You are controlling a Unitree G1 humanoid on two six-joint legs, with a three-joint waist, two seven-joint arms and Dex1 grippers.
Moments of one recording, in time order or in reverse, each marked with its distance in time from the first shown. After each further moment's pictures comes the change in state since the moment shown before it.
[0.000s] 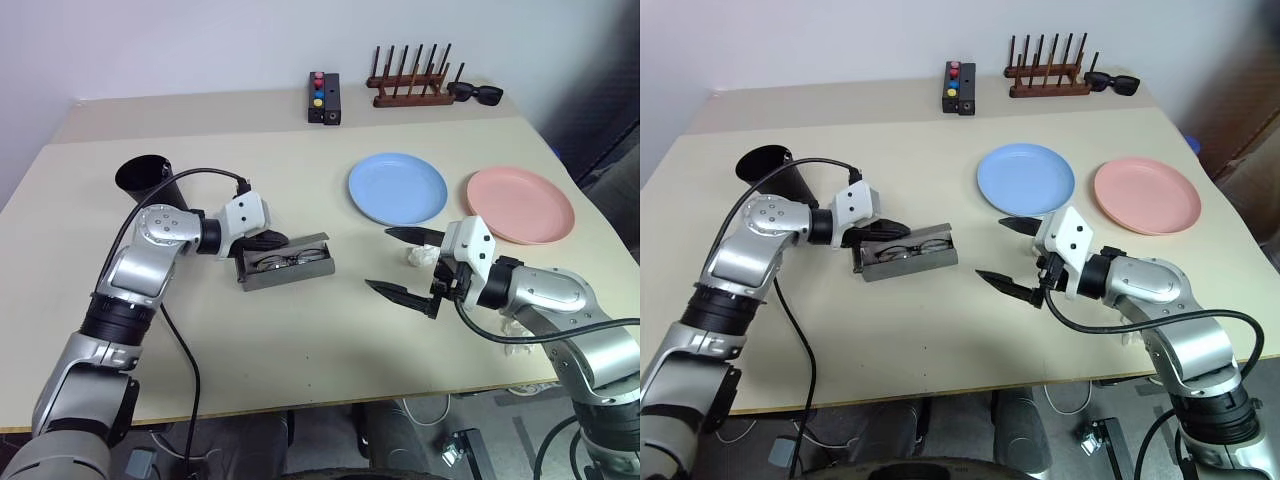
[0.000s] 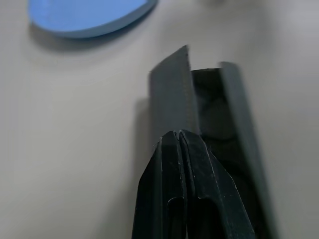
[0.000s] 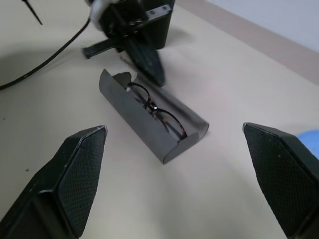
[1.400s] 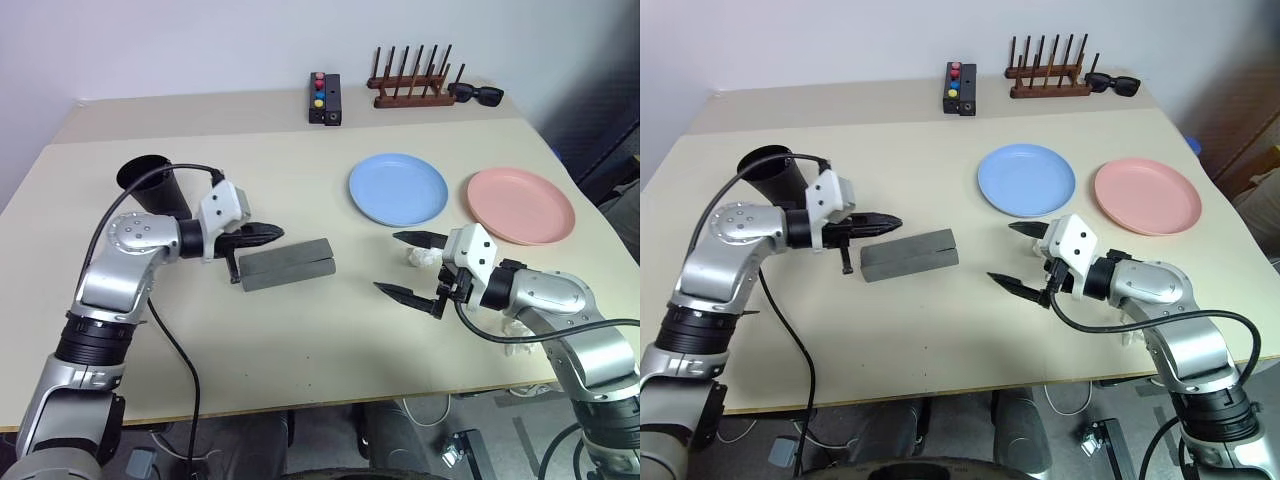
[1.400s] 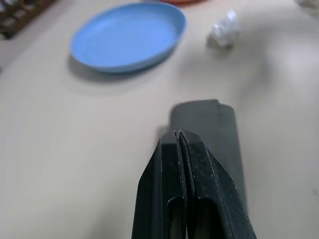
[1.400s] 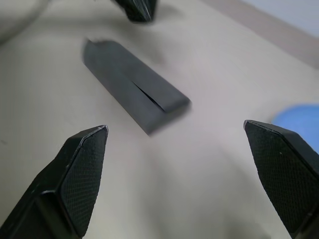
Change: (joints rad) left arm 0.064 0.034 0.168 -0.111 -0.169 0.071 0.068; right arm 0.032 -0.014 0.007 0.160 -0.144 -0.152 0.032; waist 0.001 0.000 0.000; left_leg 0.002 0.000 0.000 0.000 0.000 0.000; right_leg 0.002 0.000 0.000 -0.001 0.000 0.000
